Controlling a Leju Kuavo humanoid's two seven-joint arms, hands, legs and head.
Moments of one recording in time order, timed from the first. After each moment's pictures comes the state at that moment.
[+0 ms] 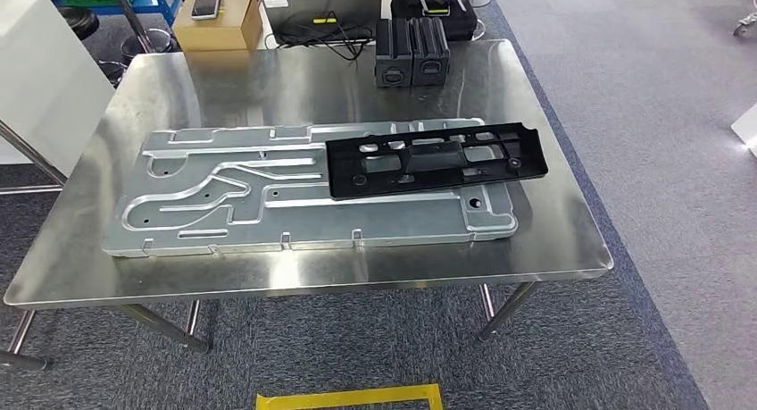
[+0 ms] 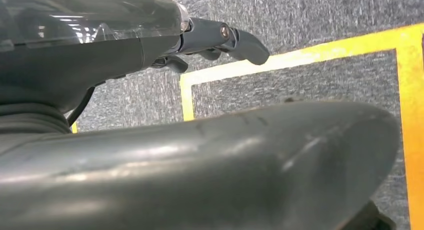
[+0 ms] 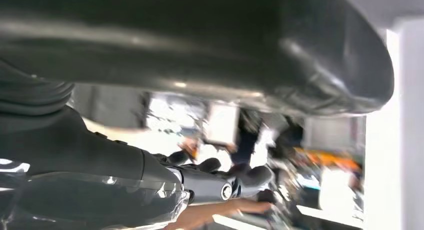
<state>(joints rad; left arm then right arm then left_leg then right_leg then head) -0.06 -0.19 1.12 -0.20 -1.21 0.22 -0.18 -0.14 -0.74 -0.67 -0.35 0.98 -0.70 0.12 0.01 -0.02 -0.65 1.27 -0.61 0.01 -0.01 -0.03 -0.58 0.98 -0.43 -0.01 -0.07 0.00</state>
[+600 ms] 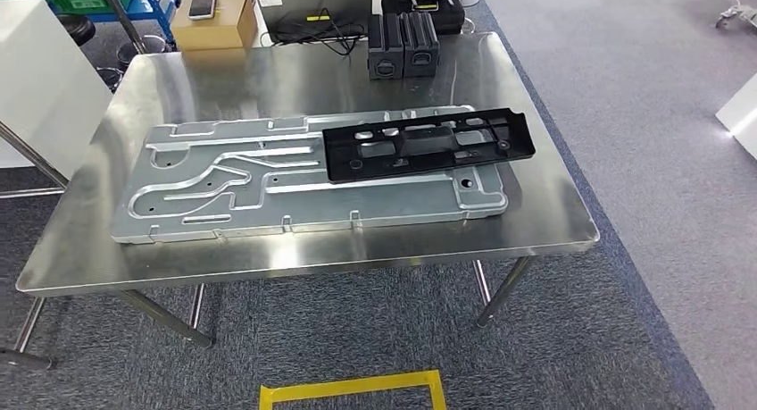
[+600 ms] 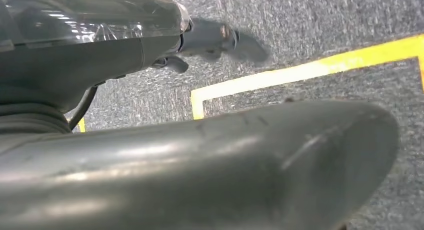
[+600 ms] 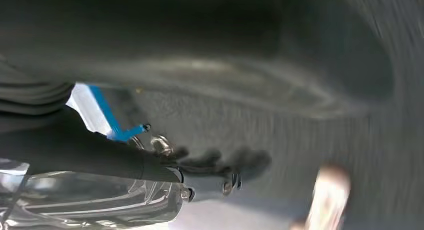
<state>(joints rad) -0.10 -0.17 1.12 -0.20 -1.27 0.21 -0.12 -0.06 -0.12 -1.16 -0.24 1.22 -0.44 0.27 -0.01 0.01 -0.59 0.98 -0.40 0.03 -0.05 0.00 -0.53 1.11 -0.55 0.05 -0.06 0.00</state>
